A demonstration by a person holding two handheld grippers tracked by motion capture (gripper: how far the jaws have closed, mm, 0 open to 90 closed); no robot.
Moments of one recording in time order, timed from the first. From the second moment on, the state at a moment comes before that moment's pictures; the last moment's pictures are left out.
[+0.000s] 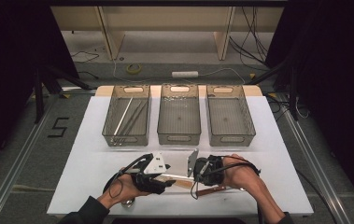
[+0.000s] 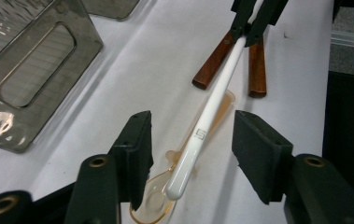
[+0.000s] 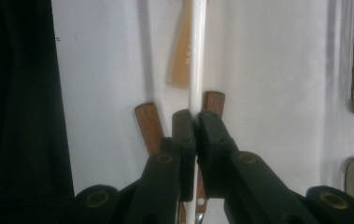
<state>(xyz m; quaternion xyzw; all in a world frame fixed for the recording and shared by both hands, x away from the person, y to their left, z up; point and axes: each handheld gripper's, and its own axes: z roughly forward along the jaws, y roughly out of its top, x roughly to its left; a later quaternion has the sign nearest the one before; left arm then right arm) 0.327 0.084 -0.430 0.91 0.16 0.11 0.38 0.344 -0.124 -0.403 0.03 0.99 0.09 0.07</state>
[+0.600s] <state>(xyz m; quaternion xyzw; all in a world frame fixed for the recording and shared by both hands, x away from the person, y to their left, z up) 0.323 0.076 -0.431 0.92 0.11 0.10 0.36 0.340 -0.122 -0.402 0.00 0.99 0.09 0.07</state>
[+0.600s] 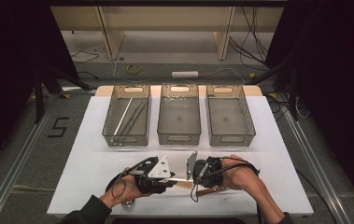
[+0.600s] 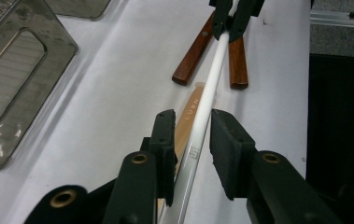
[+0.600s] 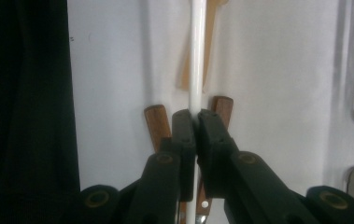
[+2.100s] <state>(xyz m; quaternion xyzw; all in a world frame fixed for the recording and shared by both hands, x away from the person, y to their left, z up) 0.347 0.122 -0.407 0.85 0.26 0.17 0.43 0.345 -0.198 -0.384 0.25 0.88 0.39 0.13</state>
